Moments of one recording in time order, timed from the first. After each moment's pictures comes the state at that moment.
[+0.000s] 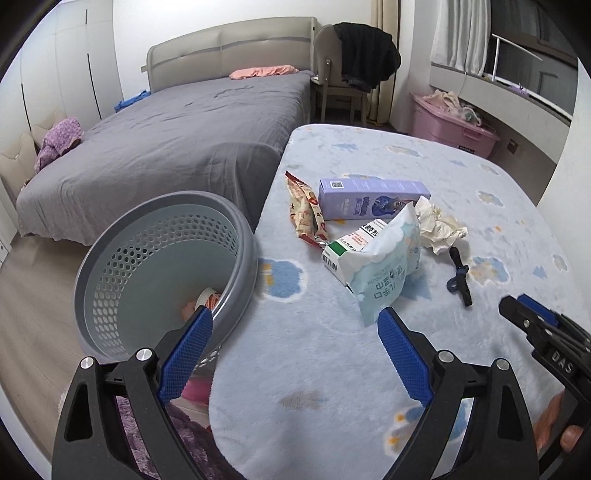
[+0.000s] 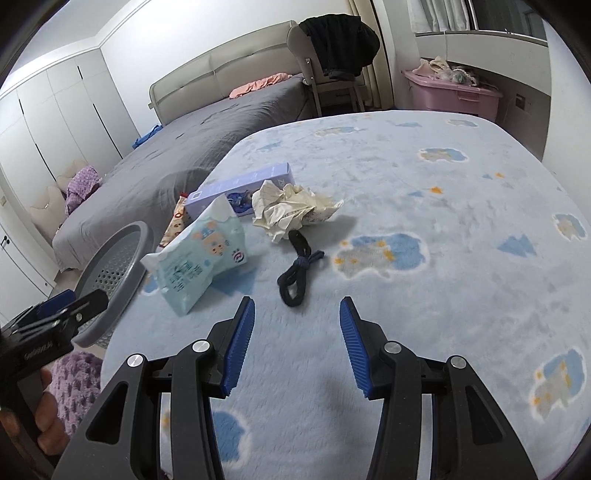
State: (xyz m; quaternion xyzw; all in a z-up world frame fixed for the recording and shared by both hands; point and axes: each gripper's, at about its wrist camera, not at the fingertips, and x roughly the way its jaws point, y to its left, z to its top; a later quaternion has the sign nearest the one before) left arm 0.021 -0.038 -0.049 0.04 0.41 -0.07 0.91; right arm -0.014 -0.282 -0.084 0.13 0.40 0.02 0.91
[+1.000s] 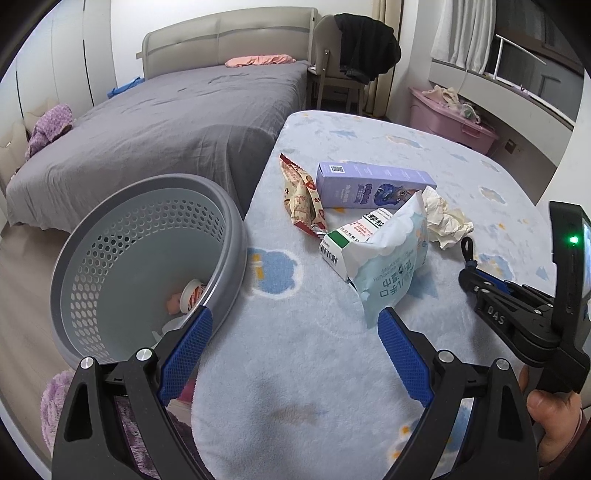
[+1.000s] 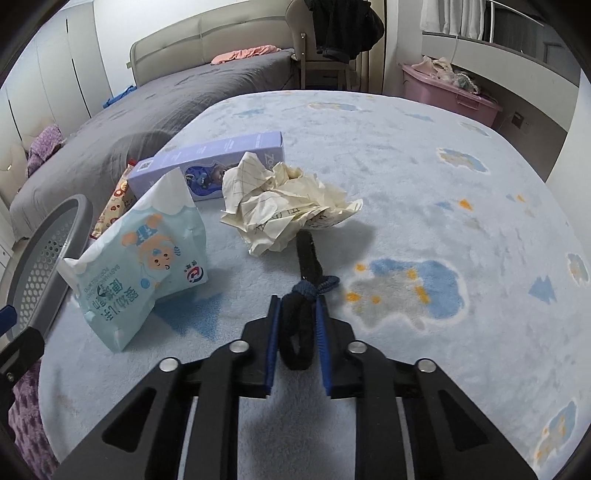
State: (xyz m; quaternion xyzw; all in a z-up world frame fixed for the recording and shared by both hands) left arm 0.036 -0.036 -0.070 0.02 0.43 -0.09 0.90; right arm 0.054 -0.259 -0.119 0.07 0.45 -0.04 0.89
